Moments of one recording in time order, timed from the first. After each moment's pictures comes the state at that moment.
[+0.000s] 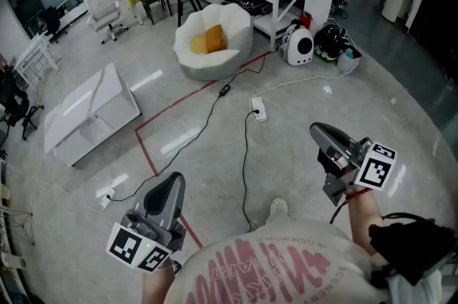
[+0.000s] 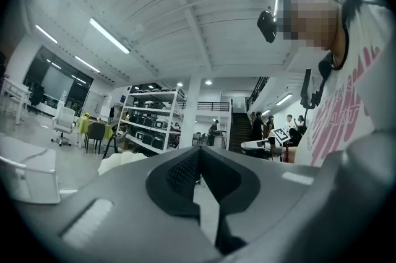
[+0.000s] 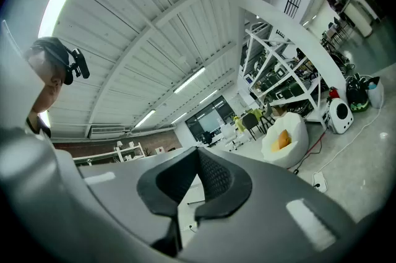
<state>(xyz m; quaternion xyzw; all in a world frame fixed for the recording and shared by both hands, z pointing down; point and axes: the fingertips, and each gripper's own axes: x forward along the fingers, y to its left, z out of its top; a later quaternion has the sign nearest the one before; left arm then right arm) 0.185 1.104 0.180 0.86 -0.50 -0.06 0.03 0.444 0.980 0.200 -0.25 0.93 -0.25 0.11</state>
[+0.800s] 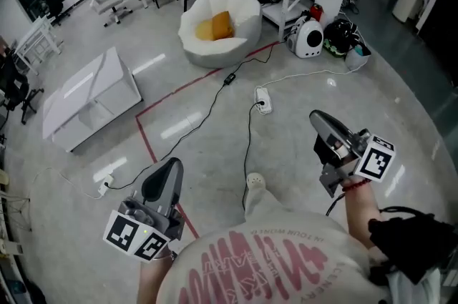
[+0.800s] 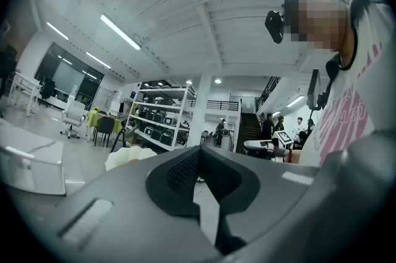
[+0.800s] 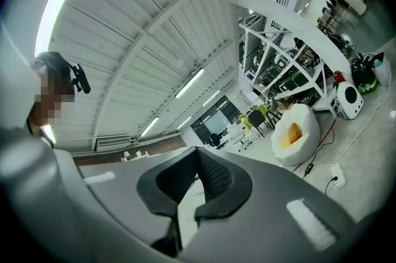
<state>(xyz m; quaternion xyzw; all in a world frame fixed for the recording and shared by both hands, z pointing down) 0.157 1.073 0.186 0.85 -0.53 -0.07 0.06 0.413 0.944 0.196 -0.21 0.92 -0.28 0.14</state>
